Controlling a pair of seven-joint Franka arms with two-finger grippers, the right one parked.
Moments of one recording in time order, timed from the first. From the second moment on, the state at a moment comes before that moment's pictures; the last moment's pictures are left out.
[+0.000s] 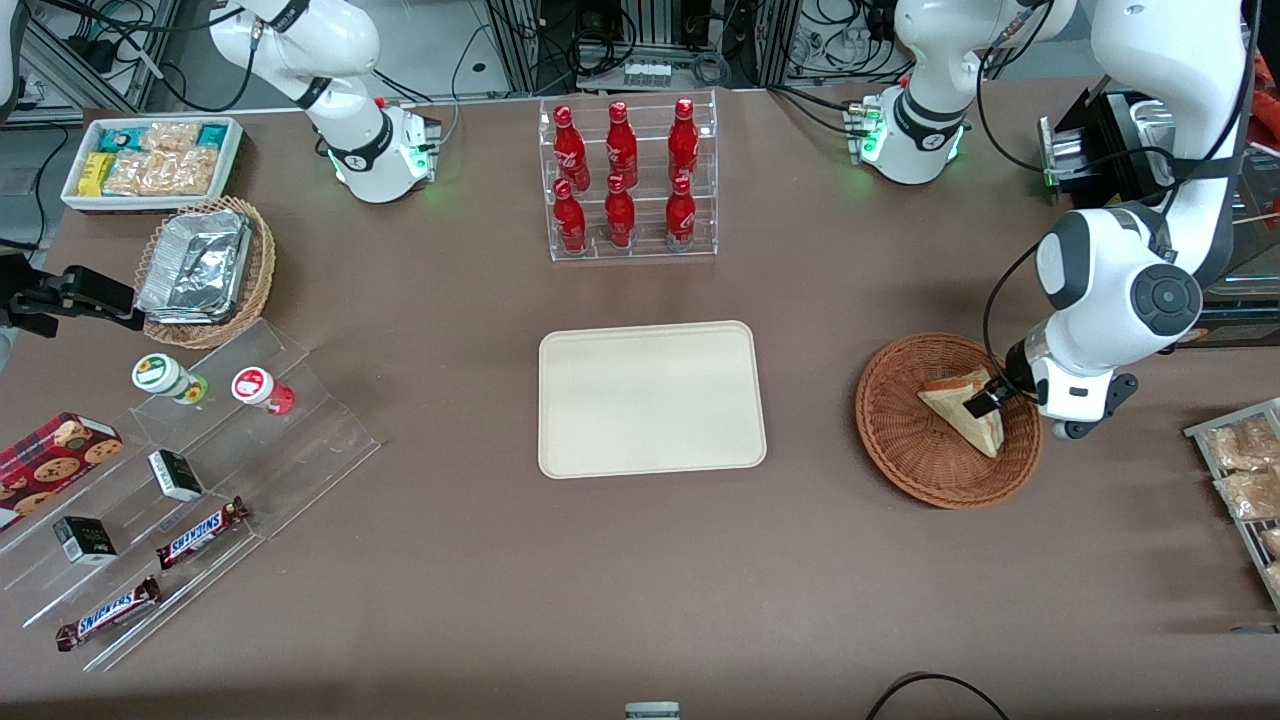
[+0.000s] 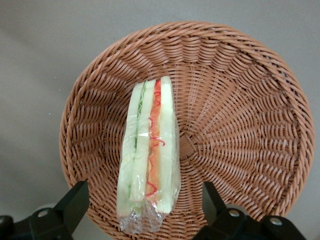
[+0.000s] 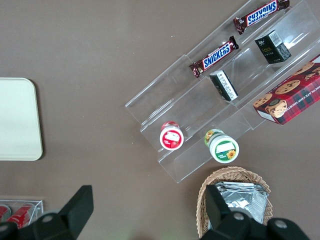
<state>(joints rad) 0.03 0.20 -0.04 -2.17 -0.02 2.30 -0.64</state>
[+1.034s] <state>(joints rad) 0.03 0.19 -0.04 -2.29 -0.02 2.43 -0.66</state>
